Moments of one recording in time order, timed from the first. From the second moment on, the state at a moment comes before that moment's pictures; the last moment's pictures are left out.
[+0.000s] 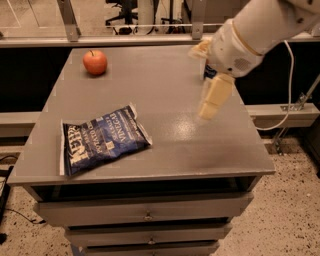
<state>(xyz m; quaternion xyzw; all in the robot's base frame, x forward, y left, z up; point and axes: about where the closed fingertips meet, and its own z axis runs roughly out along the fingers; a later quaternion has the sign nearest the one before) 0.532 -0.089 0.945 -0.69 0.66 0.09 0.28</state>
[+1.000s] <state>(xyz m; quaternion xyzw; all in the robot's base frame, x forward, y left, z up) 0.597 -0.014 0.941 -0.67 0.64 0.16 0.34</state>
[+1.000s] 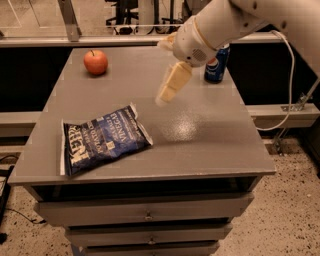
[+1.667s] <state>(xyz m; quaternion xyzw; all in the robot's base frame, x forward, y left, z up) 0.690 0.067 0.933 -0.62 0.64 0.21 0.41</state>
